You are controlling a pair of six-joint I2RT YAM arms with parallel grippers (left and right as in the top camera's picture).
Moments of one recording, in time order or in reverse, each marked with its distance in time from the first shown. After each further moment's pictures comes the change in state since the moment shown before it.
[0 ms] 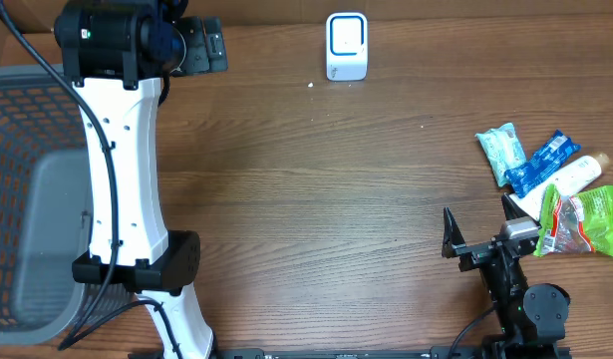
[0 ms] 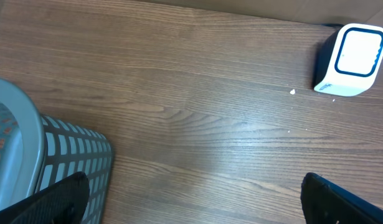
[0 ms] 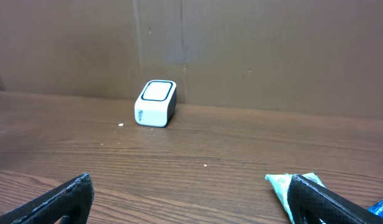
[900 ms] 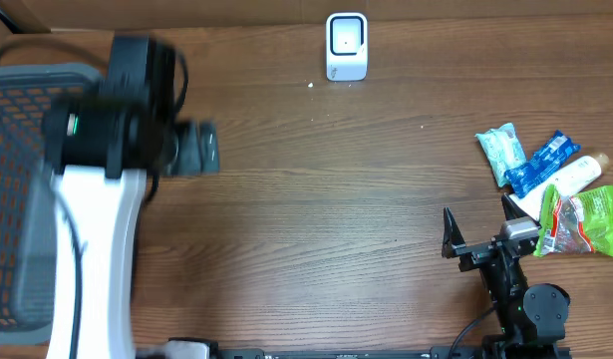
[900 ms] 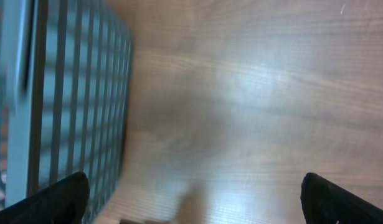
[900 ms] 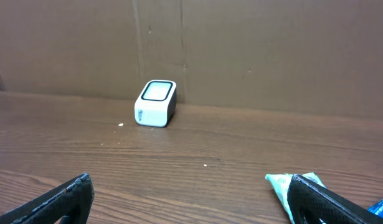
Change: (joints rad) left arm 0.000 -0.554 -0.828 0.022 0.000 0.000; right arm 0.000 0.000 0.000 0.001 0.000 0.000
